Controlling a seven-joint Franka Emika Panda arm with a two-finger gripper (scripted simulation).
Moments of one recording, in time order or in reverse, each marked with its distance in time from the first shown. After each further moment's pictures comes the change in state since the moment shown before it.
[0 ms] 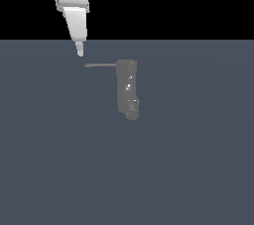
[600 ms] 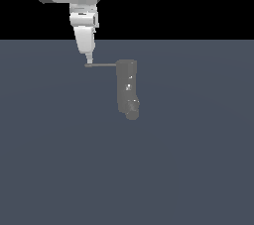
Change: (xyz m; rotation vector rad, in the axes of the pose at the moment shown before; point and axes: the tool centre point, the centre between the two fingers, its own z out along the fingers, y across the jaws) arm 0.032 -0.050 0.037 -0.001 0.003 0.192
